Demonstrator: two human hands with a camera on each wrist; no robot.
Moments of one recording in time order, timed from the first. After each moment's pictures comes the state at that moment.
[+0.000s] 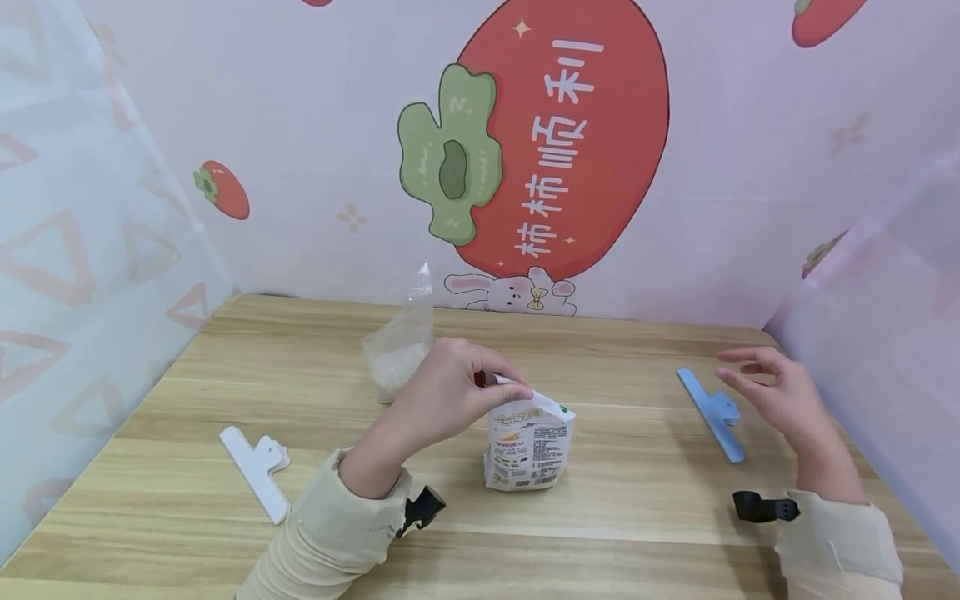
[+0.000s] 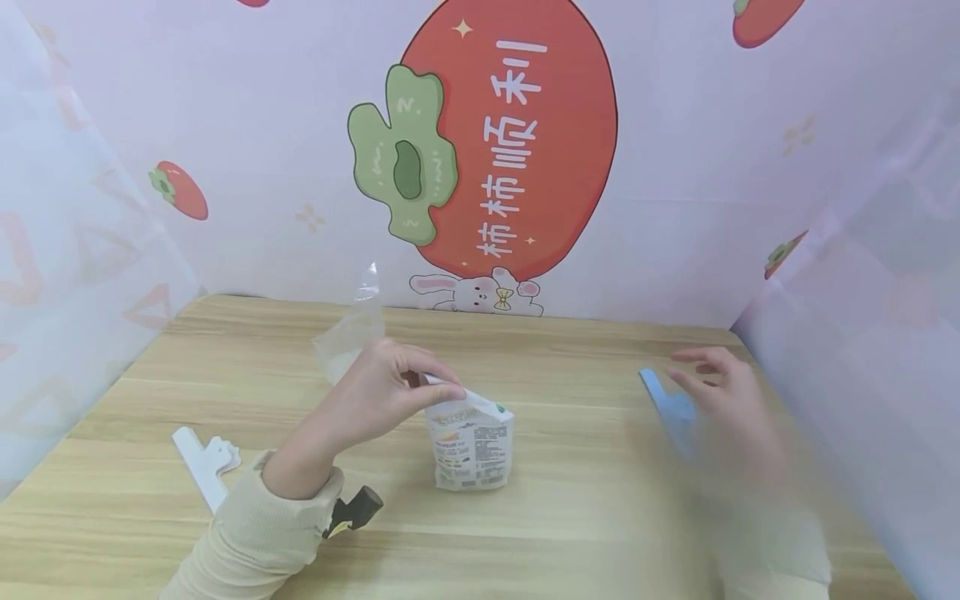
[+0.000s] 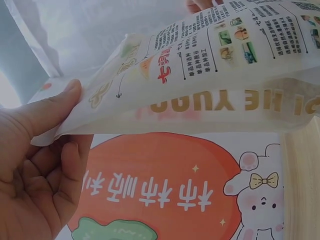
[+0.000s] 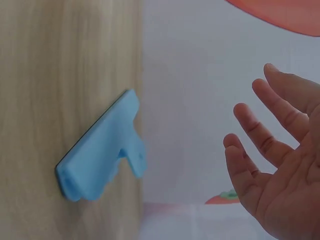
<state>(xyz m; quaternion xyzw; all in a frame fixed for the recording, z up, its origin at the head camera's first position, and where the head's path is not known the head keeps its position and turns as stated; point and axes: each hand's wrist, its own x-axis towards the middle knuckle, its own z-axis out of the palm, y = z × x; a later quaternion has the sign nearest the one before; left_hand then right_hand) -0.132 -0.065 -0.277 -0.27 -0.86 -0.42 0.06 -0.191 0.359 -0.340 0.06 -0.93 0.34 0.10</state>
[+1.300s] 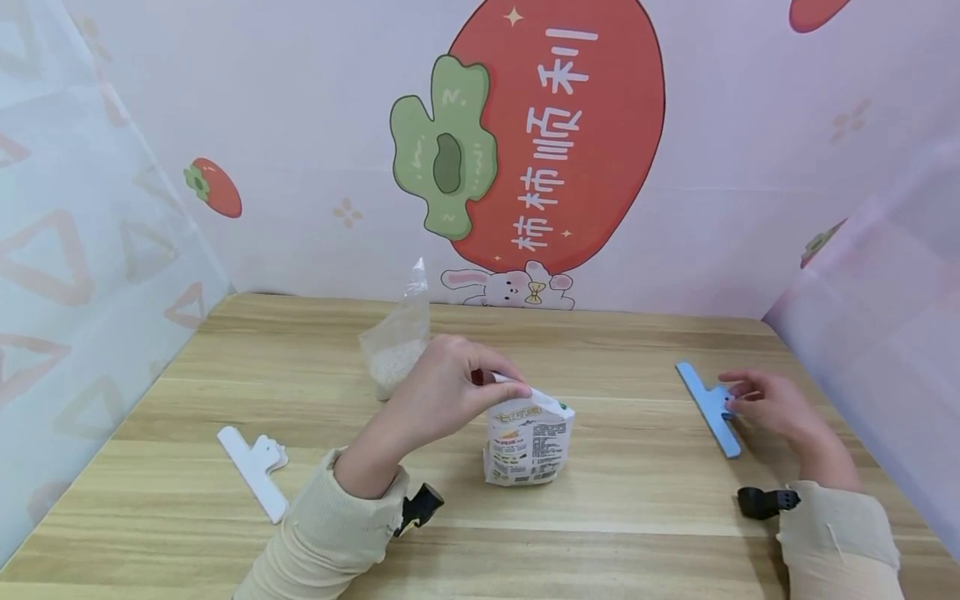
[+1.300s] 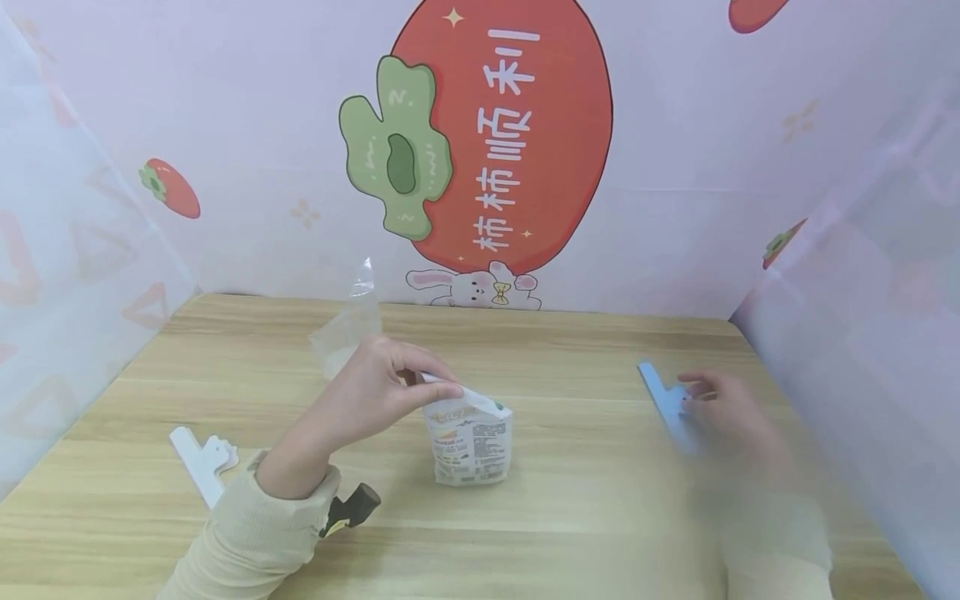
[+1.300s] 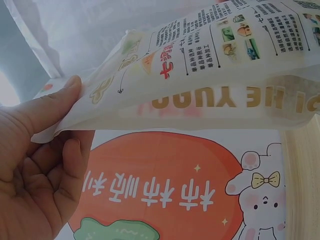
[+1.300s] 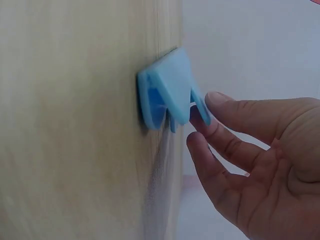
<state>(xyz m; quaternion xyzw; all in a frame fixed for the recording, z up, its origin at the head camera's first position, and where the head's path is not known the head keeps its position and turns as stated) -0.132 -0.063 -0.278 -0.29 -0.86 -0.40 0.08 -0.208 0.397 -0.381 0.05 -0.96 0.27 -0.06</state>
